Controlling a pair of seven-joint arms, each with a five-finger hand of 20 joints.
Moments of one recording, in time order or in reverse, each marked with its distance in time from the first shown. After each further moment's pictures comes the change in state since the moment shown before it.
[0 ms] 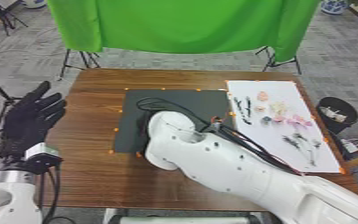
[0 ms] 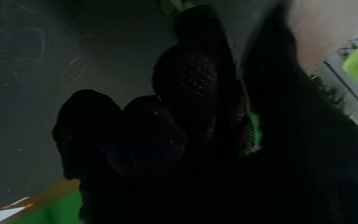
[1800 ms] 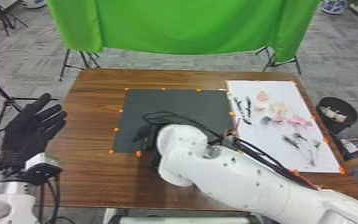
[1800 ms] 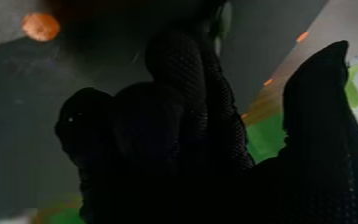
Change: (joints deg) left arm 3.5 -4.7 -1.2 -1.1 2.9 0.0 -2.9; right arm -4.0 5.8 -1.4 -8.3 -2.0 -3.9 0.2
